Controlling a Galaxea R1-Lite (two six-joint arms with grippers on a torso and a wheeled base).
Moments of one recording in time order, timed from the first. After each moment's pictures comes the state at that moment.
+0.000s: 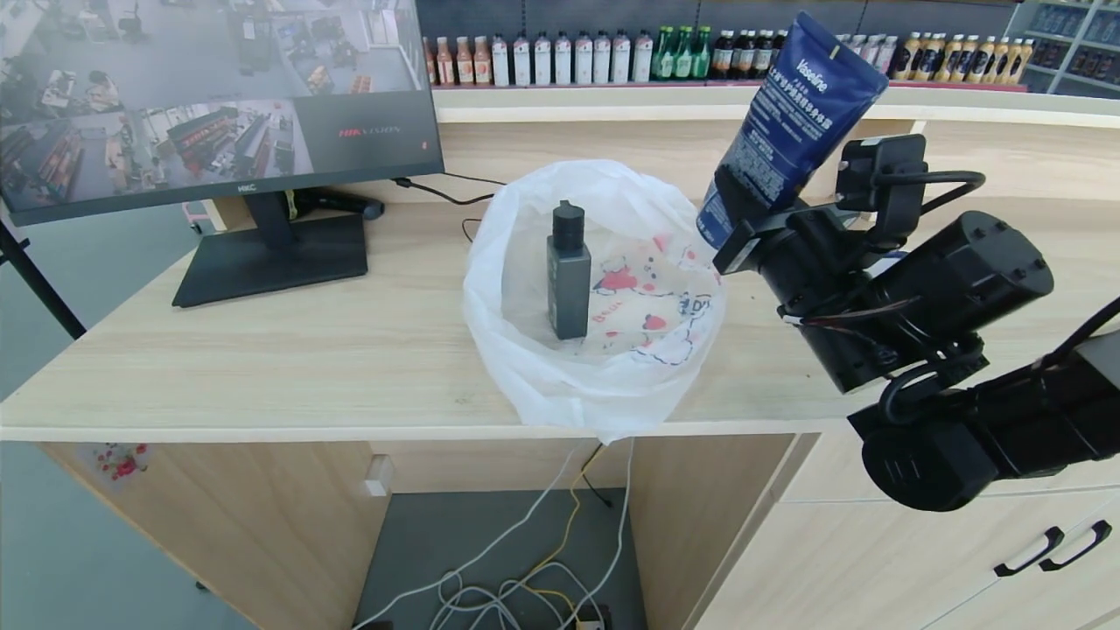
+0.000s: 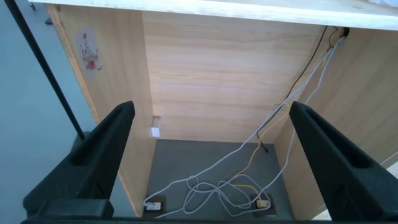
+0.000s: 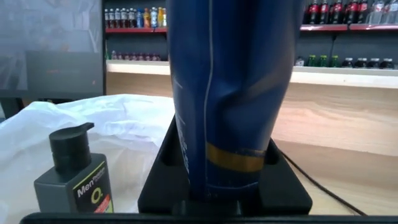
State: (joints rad) left arm 0.00 0.00 0.00 0.00 0.00 0.01; right arm 0.47 1.95 -0.95 -1.57 -0.09 -0.13
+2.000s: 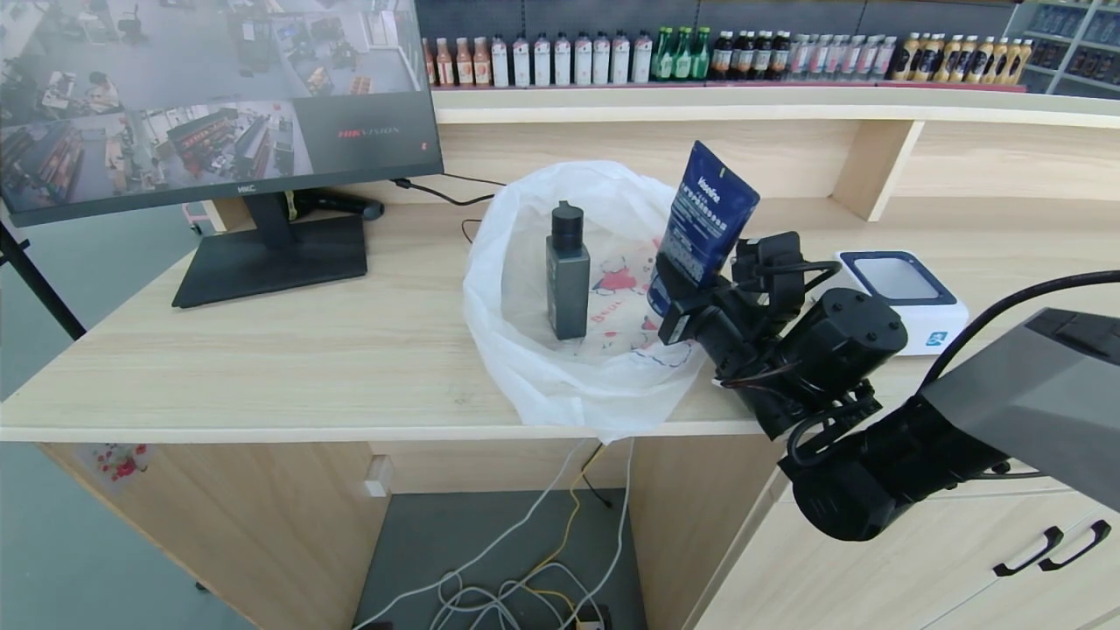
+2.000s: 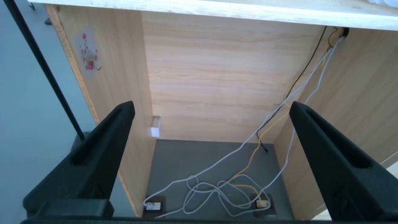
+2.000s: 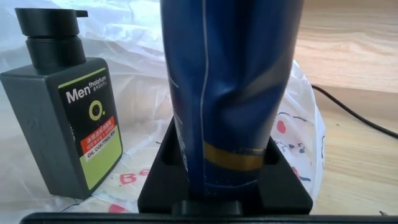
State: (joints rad) left arm 0.00 0.00 0.00 0.00 0.00 0.01; right arm 0.51 2.14 -0.94 -1.58 -0.10 -0.12
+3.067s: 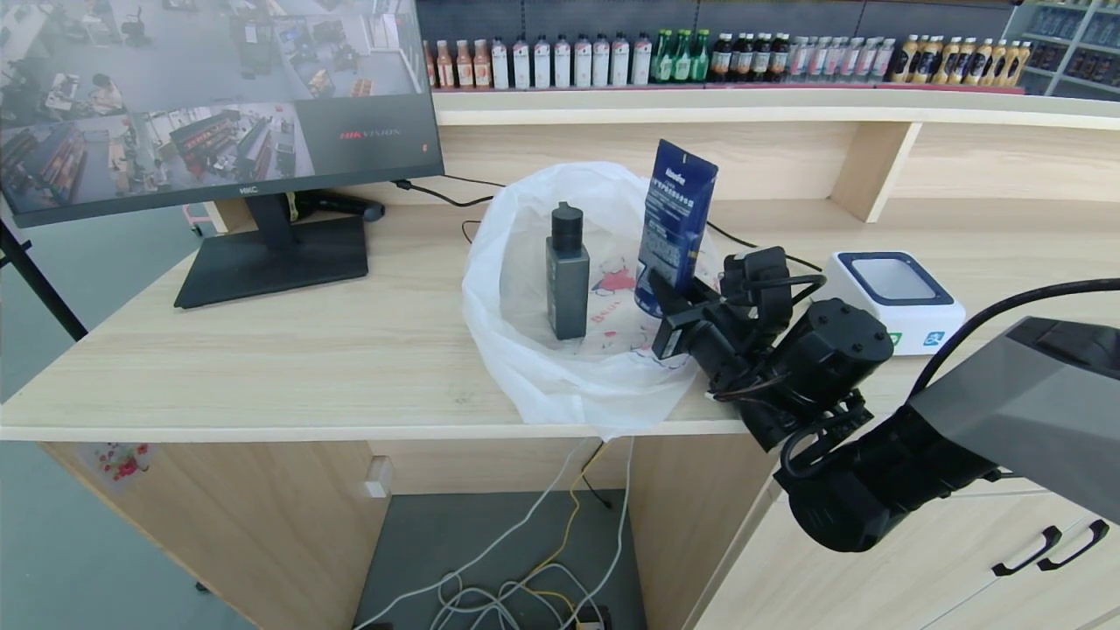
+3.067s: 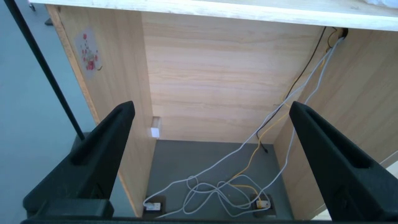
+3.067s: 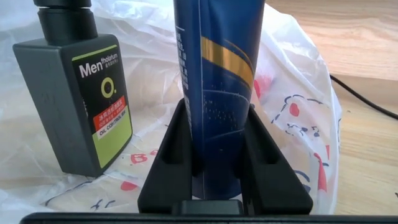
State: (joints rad) left arm 0.00 0.00 0.00 0.00 0.00 0.01; right arm 0.52 2.16 -0.92 -1.57 -0.10 -0.11
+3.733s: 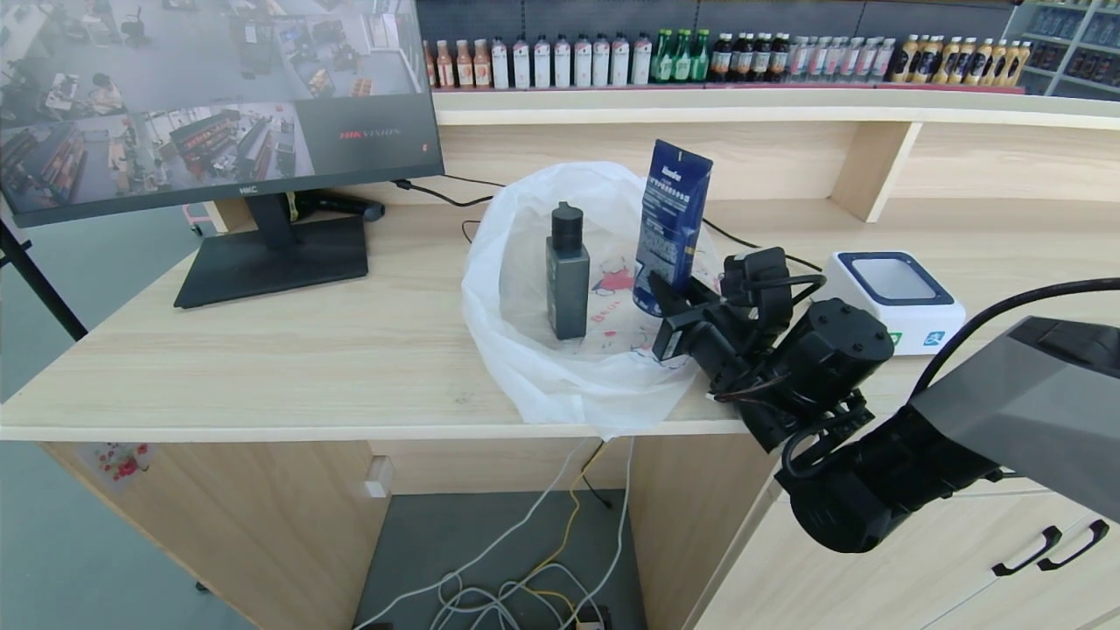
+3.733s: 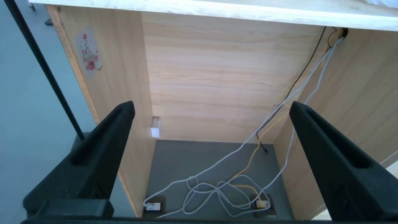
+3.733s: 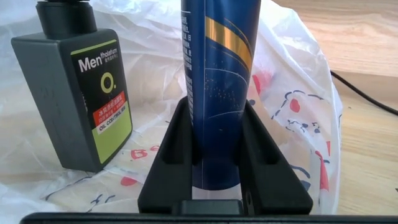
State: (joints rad) left arm 0.00 0.00 0.00 0.00 0.00 0.01; right arm 0.52 2.15 -0.92 -1.57 -0.10 -0.11
